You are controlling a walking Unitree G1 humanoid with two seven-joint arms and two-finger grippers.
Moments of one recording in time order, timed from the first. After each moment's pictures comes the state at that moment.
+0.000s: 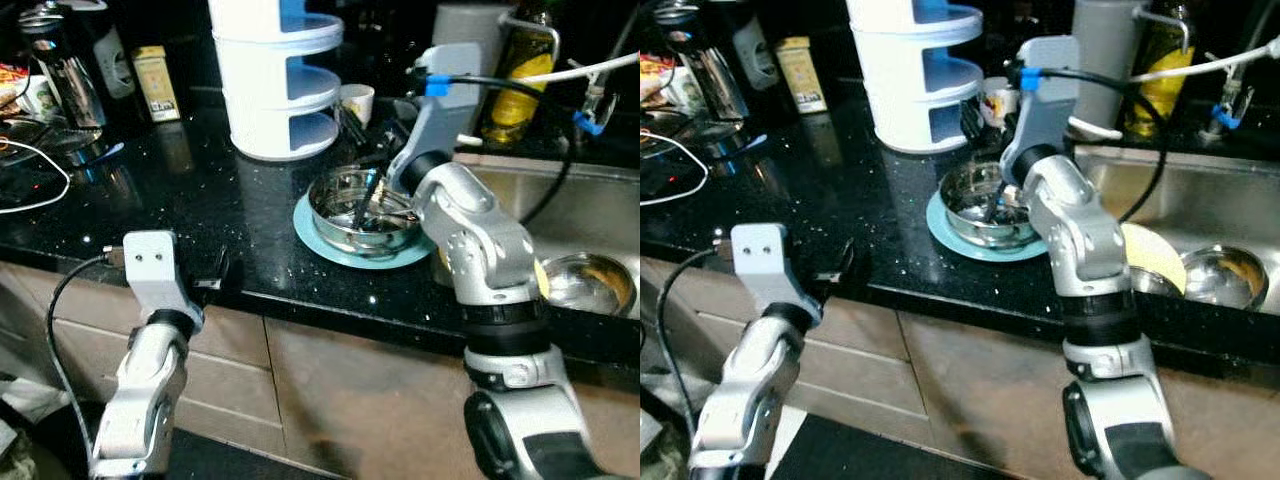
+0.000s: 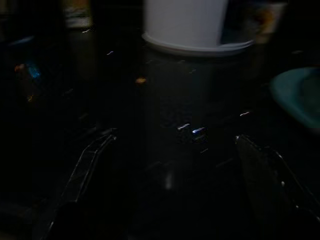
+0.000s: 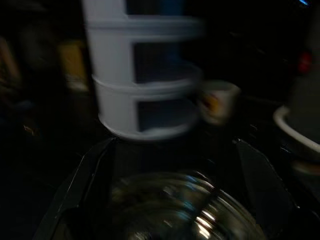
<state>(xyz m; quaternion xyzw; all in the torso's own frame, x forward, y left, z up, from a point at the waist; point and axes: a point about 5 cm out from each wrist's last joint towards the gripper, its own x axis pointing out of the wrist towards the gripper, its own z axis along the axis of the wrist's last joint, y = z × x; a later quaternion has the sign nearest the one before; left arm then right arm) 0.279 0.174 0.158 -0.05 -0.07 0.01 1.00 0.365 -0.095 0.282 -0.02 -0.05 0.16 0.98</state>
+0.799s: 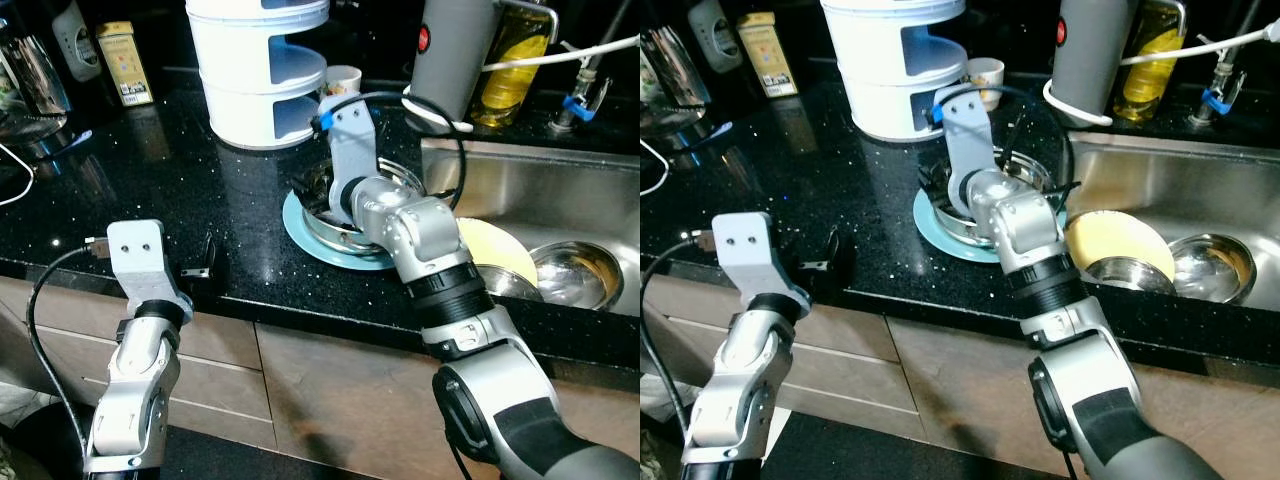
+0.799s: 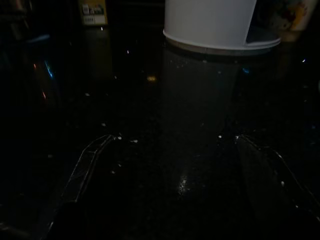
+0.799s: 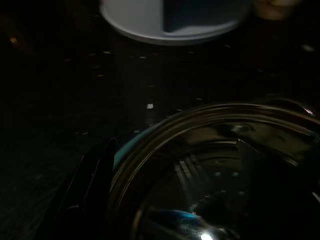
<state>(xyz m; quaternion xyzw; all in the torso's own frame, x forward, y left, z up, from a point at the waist) 0.273 0.182 0.166 -0.03 -0.08 0.05 1.00 0.385 -0.056 0.249 -0.03 0.15 0.15 0.98</state>
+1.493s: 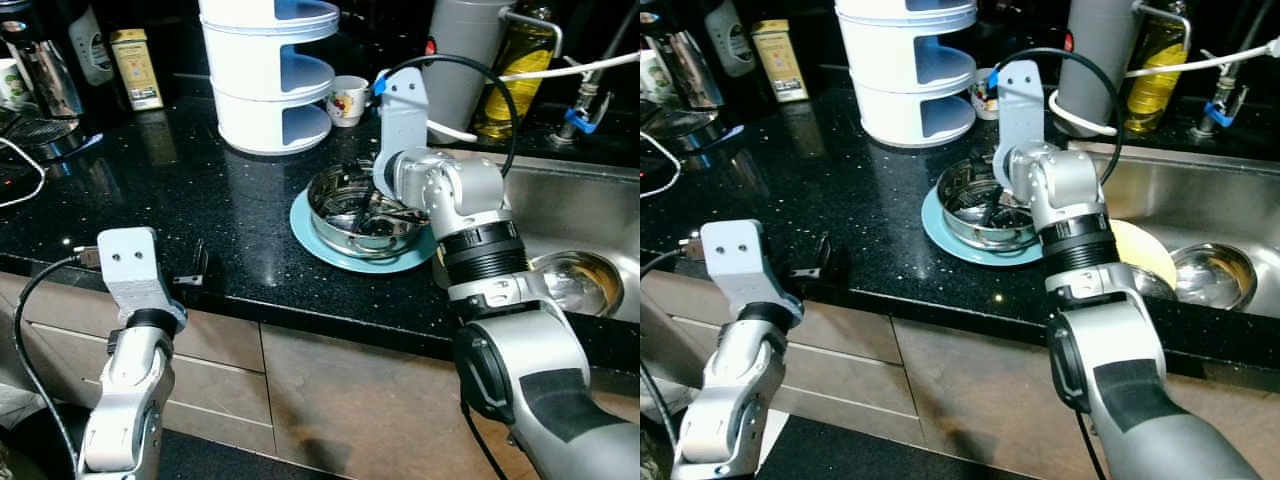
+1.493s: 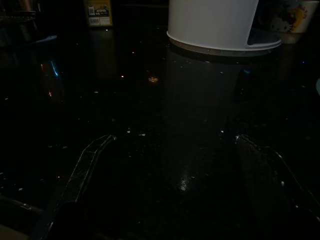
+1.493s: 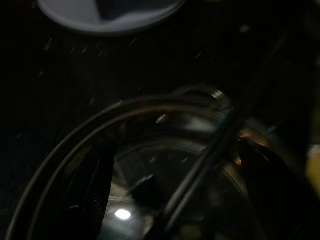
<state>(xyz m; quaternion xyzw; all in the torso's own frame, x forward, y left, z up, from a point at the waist) 0.267 0.180 0.167 -0.02 -0.08 0.05 1.00 0.393 -0.091 0.263 -0.04 0.21 0.10 0.97</state>
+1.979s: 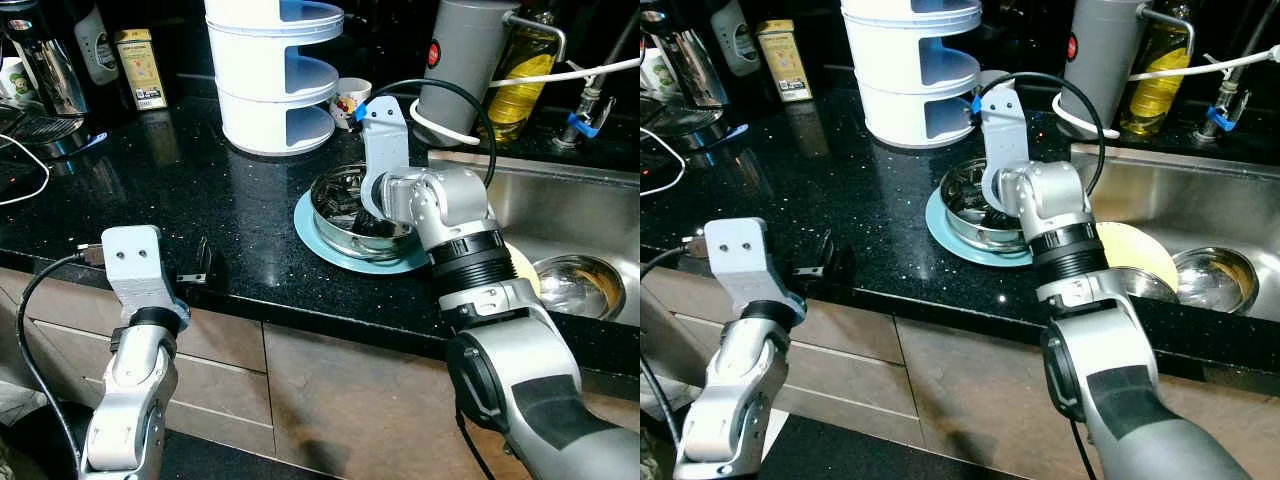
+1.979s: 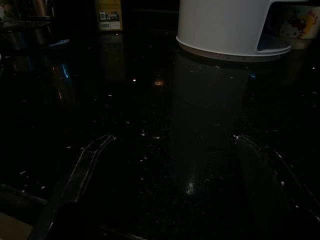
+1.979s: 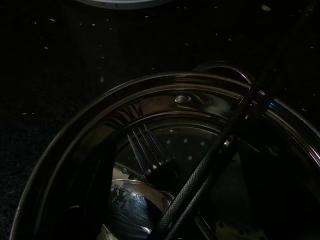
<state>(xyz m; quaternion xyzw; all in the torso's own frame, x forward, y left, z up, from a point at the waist) 0.267 0.182 0.169 -0.02 -0.08 0.06 0.99 0.391 -0.089 0.254 -0.05 0.23 0.10 0.97</state>
